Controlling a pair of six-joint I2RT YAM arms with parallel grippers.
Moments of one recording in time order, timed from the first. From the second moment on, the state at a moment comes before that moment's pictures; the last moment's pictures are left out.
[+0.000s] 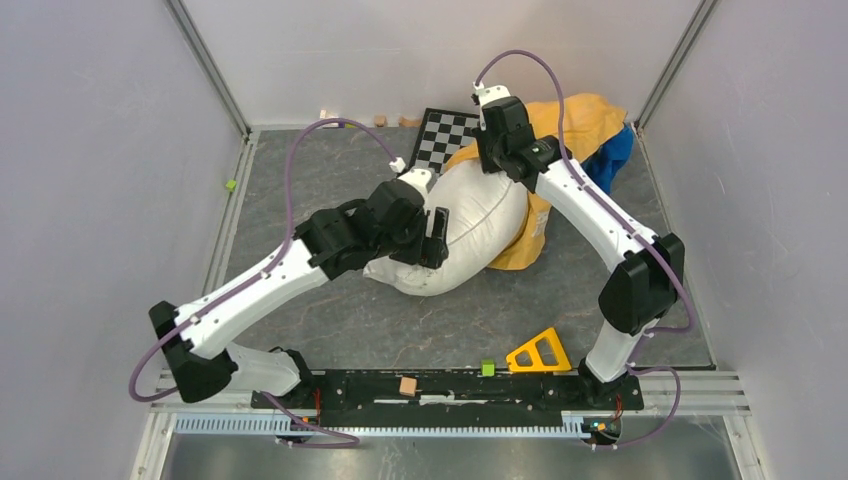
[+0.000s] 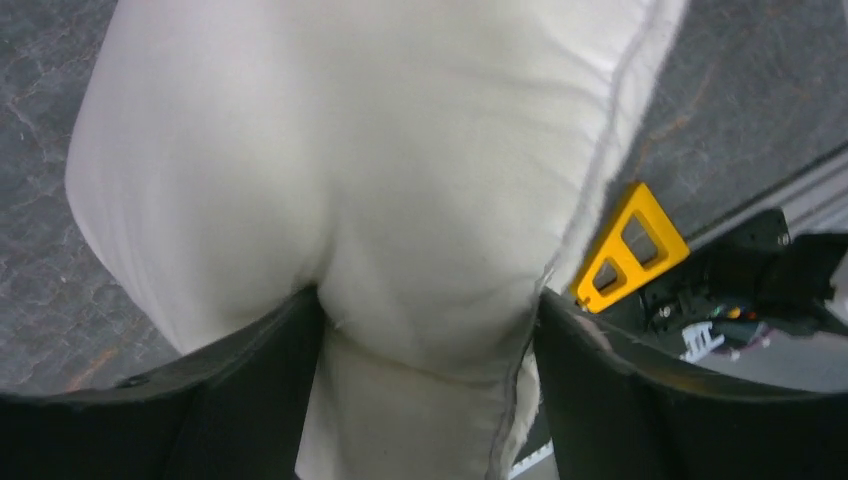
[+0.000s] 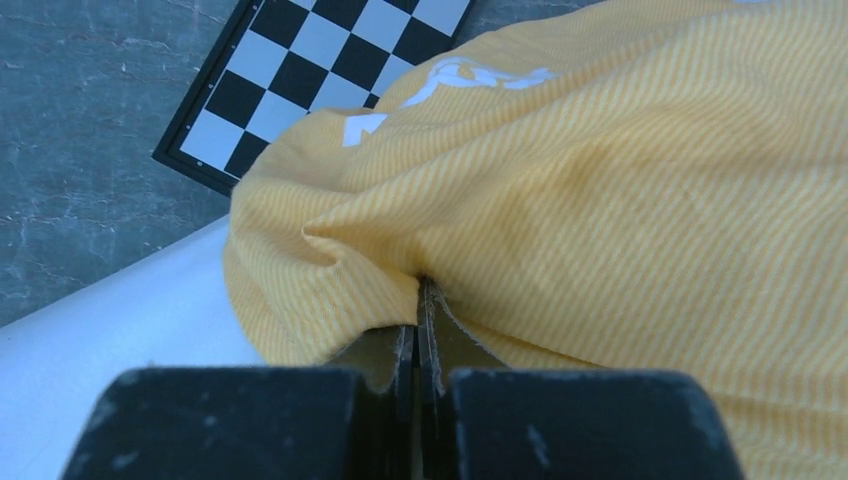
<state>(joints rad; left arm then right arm) -0.95 1.29 1.42 -0.87 -0.18 -0.53 0.52 1.76 1.69 -0.58 0.27 0.09</state>
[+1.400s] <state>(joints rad) -0.49 1.42 1.25 -0.40 0.29 -1.02 0.49 1.06 1.23 -0.57 0.45 0.11</state>
